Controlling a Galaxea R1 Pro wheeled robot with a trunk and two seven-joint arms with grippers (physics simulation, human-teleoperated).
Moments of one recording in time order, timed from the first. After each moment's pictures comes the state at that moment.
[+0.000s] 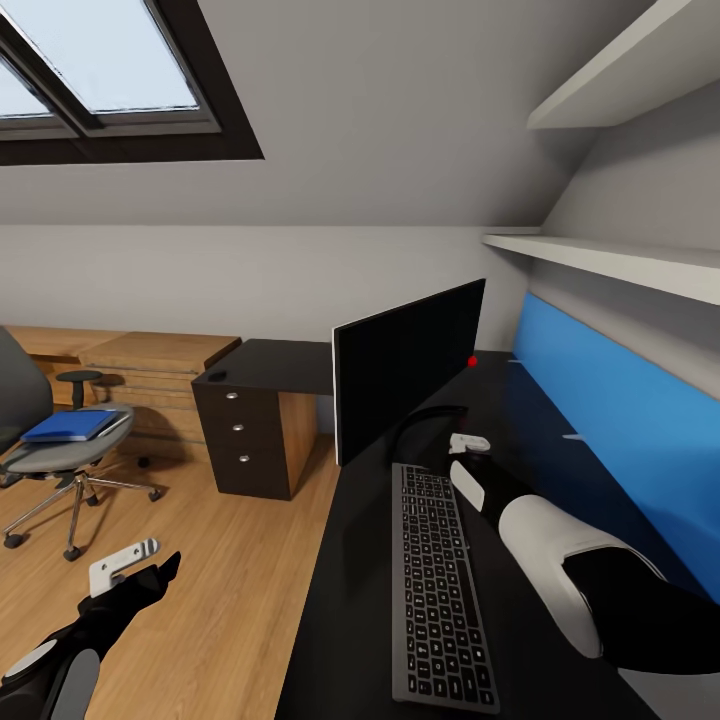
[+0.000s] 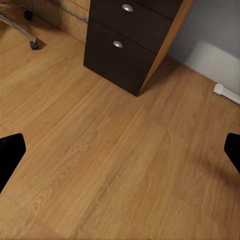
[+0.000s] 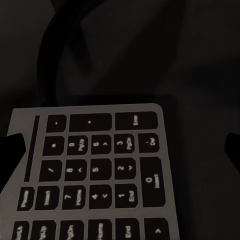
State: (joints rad) left arm -0.06 0.04 0.30 -1.62 0.33 0.55 0.10; right arm -1.09 0.06 0.19 -0.21 -0.36 0.28 -0.17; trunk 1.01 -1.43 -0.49
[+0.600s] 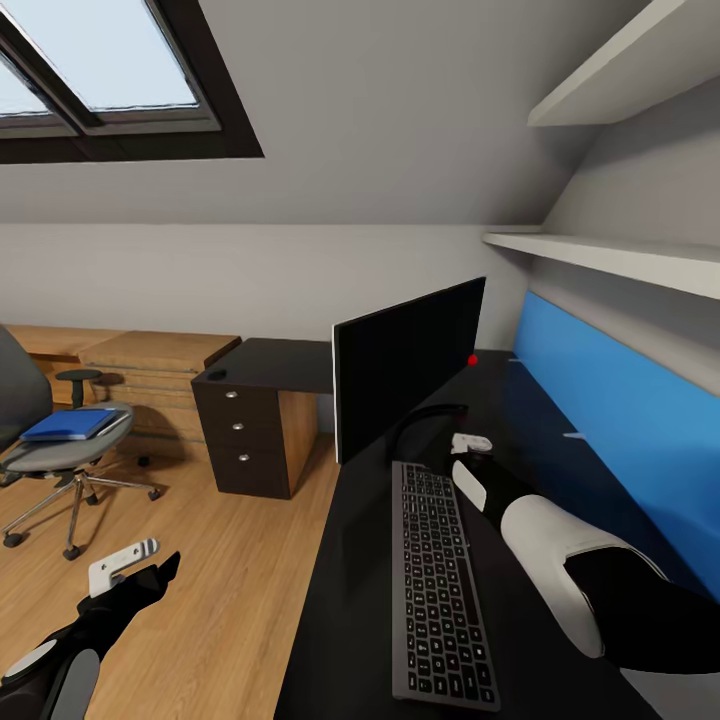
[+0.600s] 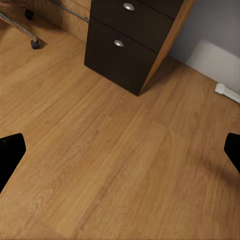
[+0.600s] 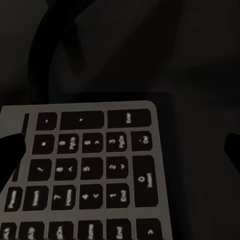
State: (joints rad) left arm -0.06 0.04 0.30 -1.62 0.33 0.55 0.10; right arm -1.09 0.05 0.19 -0.21 -0.35 0.28 -0.17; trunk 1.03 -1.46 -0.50
